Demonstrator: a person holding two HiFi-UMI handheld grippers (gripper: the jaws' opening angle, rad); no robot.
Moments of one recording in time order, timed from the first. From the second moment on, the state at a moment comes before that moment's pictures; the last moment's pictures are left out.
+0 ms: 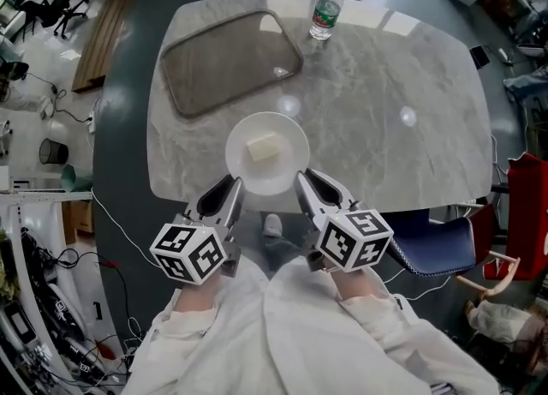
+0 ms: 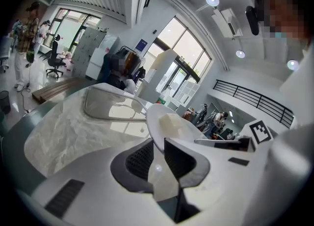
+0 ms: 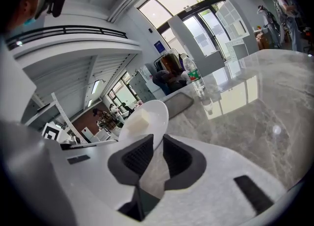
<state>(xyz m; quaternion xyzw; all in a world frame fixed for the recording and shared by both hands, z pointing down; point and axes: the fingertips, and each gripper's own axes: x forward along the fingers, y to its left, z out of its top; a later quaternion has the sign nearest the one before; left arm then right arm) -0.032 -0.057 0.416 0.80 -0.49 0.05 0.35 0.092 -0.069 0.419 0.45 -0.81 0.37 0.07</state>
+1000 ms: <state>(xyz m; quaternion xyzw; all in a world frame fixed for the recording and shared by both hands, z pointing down) -0.101 -0.213 0.420 0.81 -0.46 0.05 0.36 0.023 -0.222 0.418 0.48 -0.79 0.37 0.08</state>
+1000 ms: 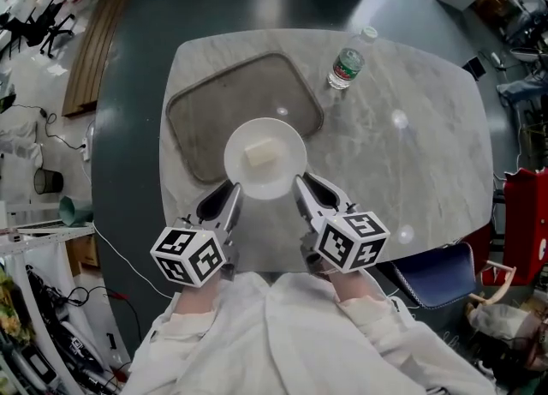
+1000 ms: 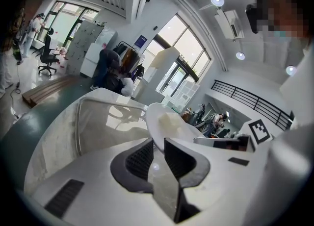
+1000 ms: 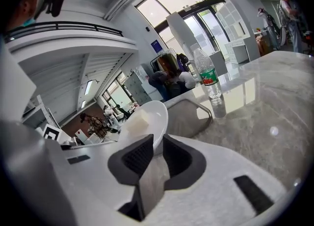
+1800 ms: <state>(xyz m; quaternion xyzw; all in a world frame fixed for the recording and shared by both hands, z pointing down) -0.144 -0.311 0.457 0.81 -0.44 0.08 0.38 -0.020 -0.318 0.456 0.49 -0.78 0.38 0.11</state>
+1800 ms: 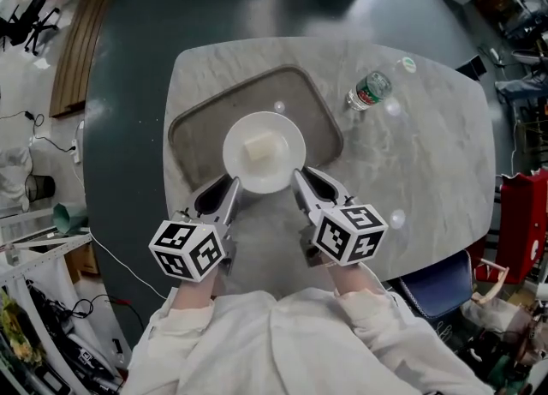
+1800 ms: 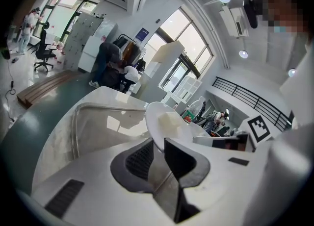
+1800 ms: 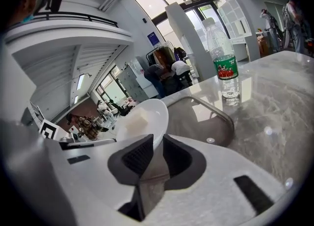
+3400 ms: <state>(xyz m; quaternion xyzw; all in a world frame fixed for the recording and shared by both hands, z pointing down) -0.144 -0.359 0.529 0.79 -0.40 0.20 0.41 -0.024 -0.367 0.537 0.48 -0.74 0.43 0.22</state>
